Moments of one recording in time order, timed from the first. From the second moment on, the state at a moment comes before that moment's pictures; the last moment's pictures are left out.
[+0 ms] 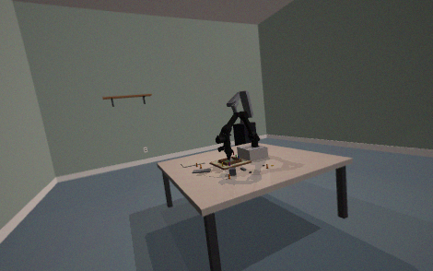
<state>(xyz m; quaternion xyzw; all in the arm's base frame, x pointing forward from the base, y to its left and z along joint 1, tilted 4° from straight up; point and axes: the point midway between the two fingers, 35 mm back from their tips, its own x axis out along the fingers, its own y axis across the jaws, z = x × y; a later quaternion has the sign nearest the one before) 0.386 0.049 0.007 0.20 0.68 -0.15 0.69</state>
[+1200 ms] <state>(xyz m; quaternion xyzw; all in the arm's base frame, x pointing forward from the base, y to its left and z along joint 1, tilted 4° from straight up) 0.385 0.052 -0.040 0.20 0.69 -0.15 0.68</state>
